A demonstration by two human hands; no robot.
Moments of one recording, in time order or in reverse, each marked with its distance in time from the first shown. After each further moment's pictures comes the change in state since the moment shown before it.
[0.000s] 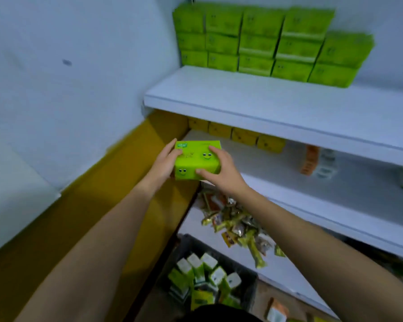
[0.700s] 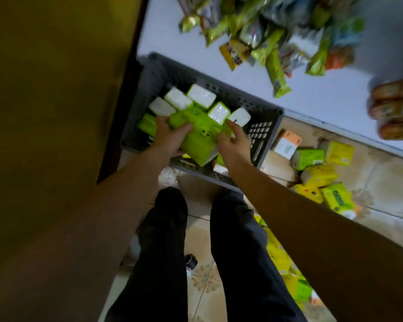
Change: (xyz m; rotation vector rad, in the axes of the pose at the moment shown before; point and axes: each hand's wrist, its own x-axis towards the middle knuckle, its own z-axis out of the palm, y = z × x) left_hand 0.010 -0.530 0.068 0.138 -0.118 -0.861; right_hand -0.155 0.413 0.292 0.291 0.199 1.149
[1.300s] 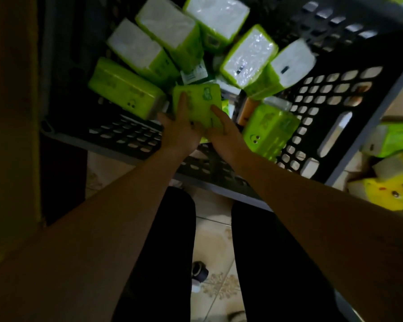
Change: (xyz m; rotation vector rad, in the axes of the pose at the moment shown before) left_hand 0.212 -0.157 0.052 0.639 0.010 0.028; right_hand 0.176 0.167 0.101 -0.042 -0.355 0.137
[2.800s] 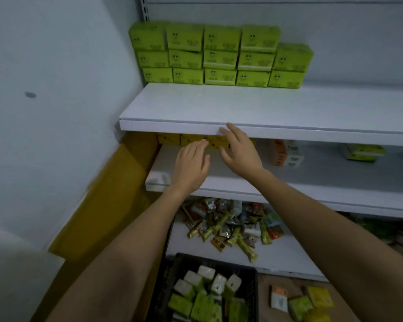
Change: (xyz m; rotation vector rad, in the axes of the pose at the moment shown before) left_hand -0.590 0.347 -0.430 0.344 0.803 1.412; right_hand -0.646 -0.514 -0.117 -0.846 0.920 -1.307
